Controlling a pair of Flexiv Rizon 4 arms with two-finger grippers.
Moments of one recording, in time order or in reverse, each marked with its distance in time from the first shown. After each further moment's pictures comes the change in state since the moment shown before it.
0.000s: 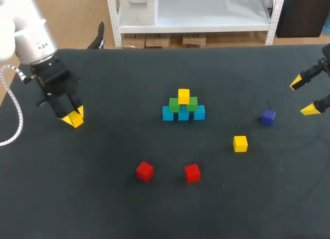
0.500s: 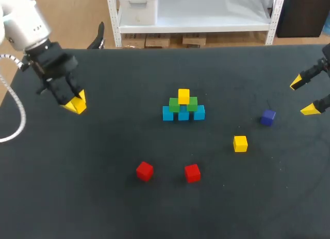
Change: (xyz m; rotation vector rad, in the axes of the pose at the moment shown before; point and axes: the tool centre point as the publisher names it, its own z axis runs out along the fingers) left arm -0.038 0.015 -0.049 -0.099 -0.041 -0.174; right arm 0.000 0.000 0.000 0.000 0.000 0.000
